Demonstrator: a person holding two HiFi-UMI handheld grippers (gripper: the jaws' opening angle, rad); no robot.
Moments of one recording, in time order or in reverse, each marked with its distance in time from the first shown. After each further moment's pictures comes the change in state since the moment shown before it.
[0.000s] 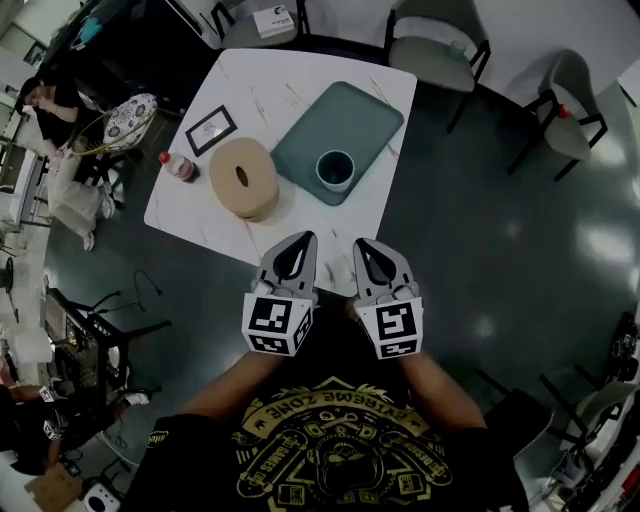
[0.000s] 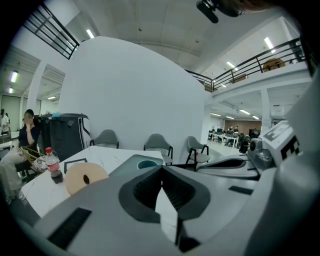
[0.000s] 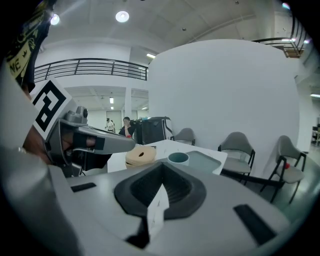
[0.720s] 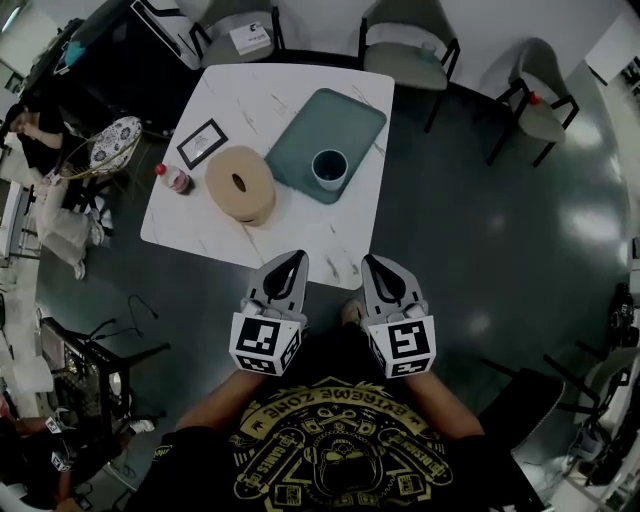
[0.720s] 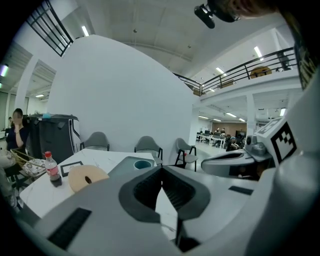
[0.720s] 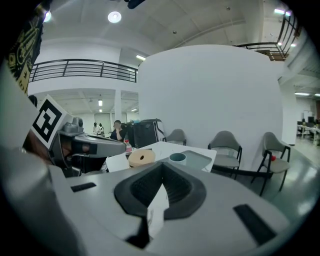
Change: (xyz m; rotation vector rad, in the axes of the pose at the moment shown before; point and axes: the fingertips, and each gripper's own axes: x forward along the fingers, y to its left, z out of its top) left arm -0.062 -0.002 -0.001 0.037 -0.021 -0.134; right arm -0.057 0.031 0.008 0.066 -0.004 -0.133
